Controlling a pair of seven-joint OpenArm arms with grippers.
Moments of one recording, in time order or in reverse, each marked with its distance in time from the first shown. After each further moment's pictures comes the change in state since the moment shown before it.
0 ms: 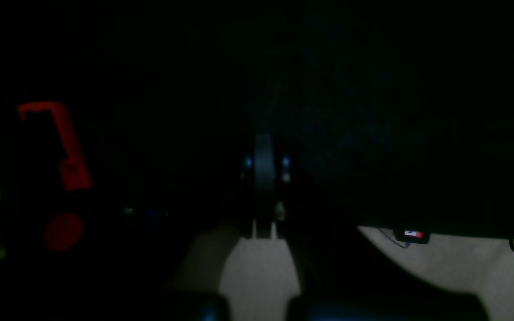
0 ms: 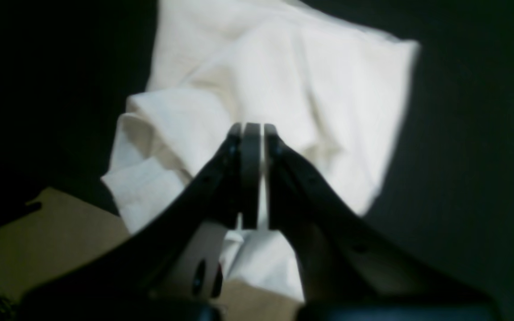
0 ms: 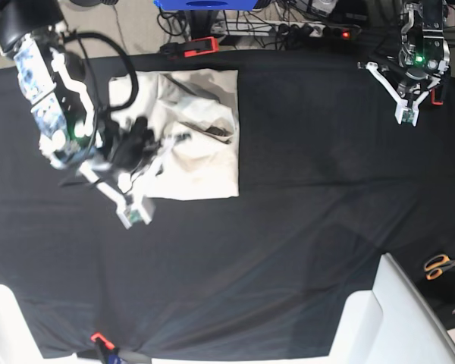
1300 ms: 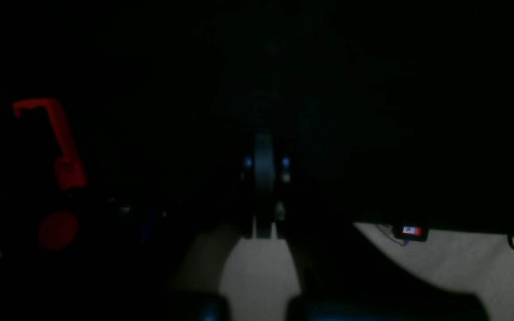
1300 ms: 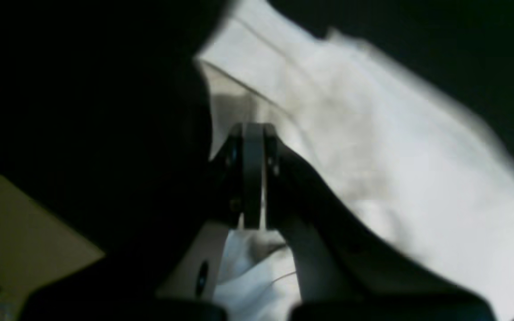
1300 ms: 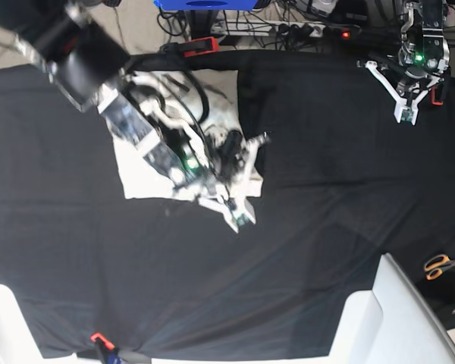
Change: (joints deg) left arm 0.2 0.0 0.0 0.1 0.0 0.0 0.1; right arm 19.0 -12.1 -21.2 -30.4 -0.6 0.7 10.2
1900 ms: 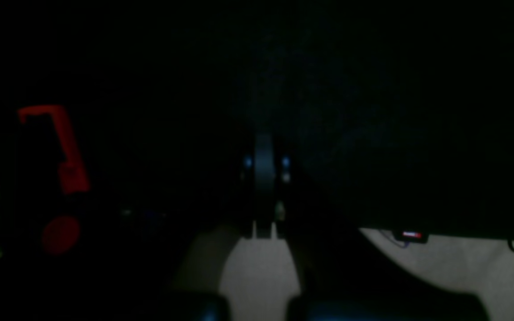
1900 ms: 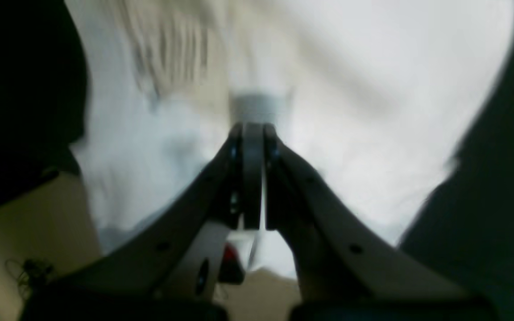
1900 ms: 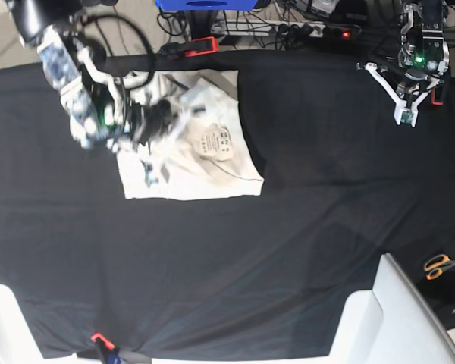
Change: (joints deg) left arm -0.3 0.0 0.0 -0.1 -0.2 0.0 -0.1; right arm -21.6 8.7 18.1 22.5 -0.2 -4.4 -11.9
